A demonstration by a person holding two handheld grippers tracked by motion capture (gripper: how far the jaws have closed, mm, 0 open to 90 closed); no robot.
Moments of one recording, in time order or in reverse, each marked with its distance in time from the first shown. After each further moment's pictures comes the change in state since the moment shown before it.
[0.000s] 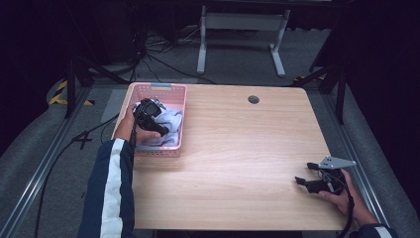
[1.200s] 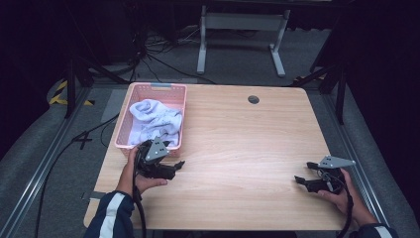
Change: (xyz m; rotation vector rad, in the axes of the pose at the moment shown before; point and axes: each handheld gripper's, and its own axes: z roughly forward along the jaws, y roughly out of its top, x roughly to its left) left arm -0.126 -0.072 -0.066 -0.470 -0.053 0.058; right arm -0.001 0.001 0.001 0.000 -0.008 0.004
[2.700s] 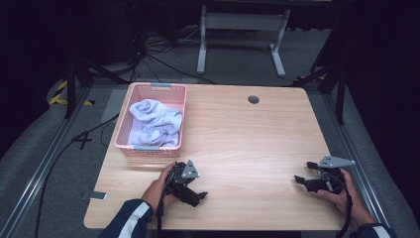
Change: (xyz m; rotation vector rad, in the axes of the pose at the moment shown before) left arm -0.071 -0.029 0.083 0.197 -0.242 0.004; right arm 0.001 0.001 0.001 -0.001 -0.009 0.010
